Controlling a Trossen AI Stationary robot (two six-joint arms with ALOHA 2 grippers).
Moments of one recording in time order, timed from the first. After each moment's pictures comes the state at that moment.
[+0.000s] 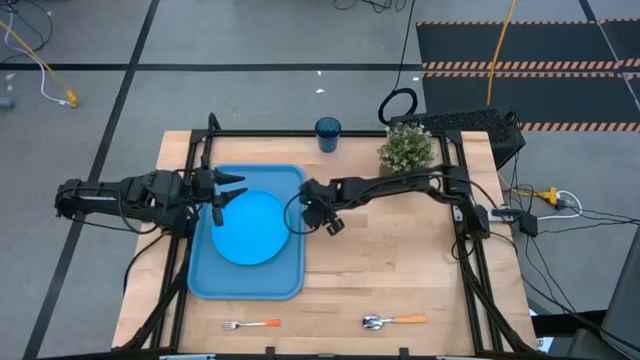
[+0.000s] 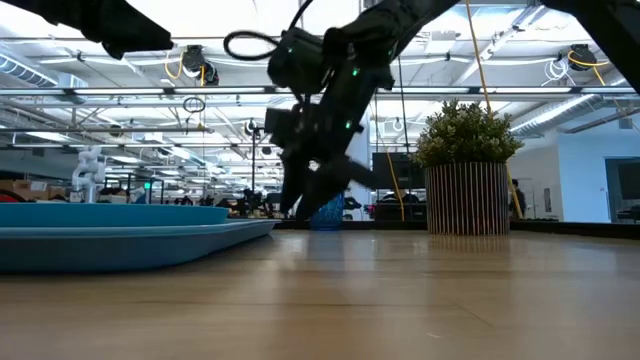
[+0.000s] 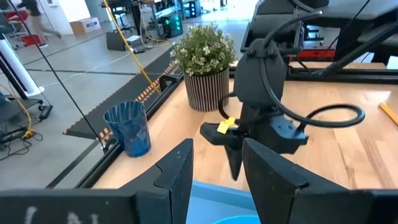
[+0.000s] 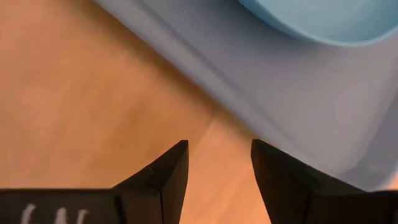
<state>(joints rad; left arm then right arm) -0.07 0.45 0.57 -0.36 -0.37 0.02 -0.08 2.10 1.50 -0.45 0.08 -0.80</state>
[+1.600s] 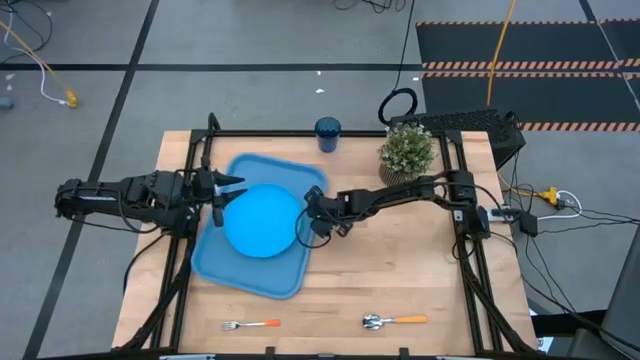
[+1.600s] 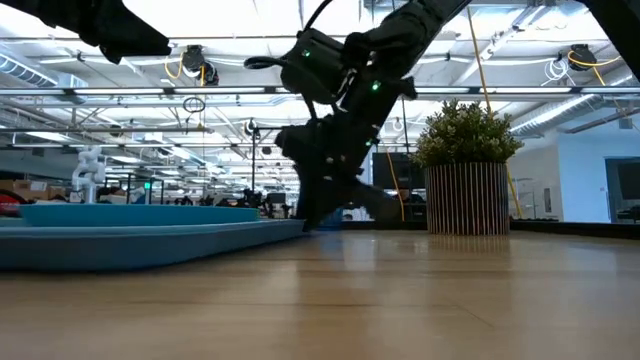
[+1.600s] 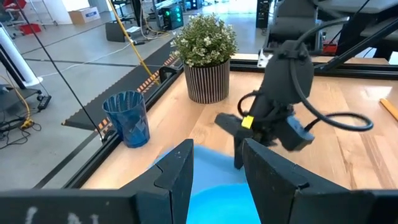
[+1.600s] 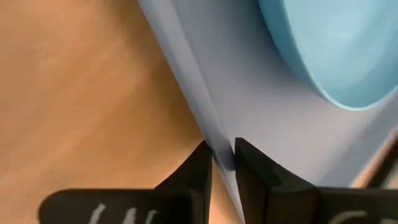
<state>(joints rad) -0.07 0.45 0.57 -0.39 -0.37 -0.02 -0.03 2.05 1.33 -0.38 0.24 -0.96</state>
